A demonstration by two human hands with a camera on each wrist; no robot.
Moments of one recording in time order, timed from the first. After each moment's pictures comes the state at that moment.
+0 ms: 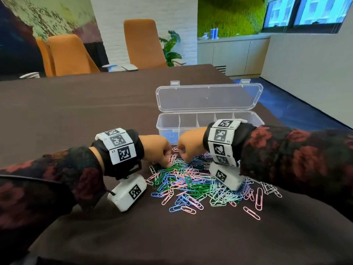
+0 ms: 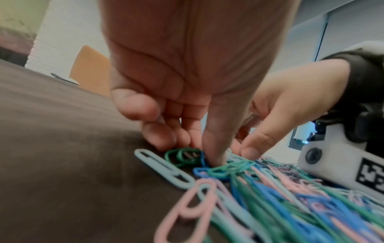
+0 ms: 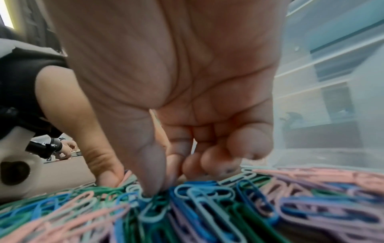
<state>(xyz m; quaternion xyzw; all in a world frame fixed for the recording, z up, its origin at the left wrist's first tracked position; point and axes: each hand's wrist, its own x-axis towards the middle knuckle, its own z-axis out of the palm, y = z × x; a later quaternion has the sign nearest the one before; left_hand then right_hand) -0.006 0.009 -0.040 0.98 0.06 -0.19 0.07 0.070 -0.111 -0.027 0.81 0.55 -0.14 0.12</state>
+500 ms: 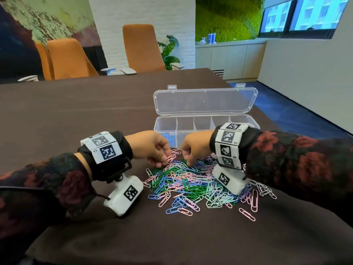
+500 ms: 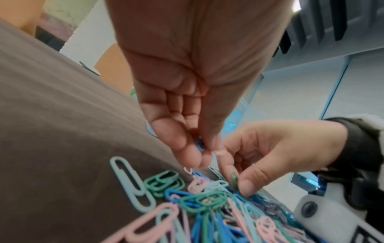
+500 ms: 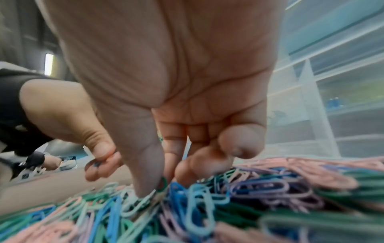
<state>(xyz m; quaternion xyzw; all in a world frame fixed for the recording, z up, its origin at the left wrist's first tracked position) -0.020 0.017 -0.032 0.91 0.08 -0.14 0.39 0.086 -0.129 -0.028 0.83 0.52 -0.22 0.01</state>
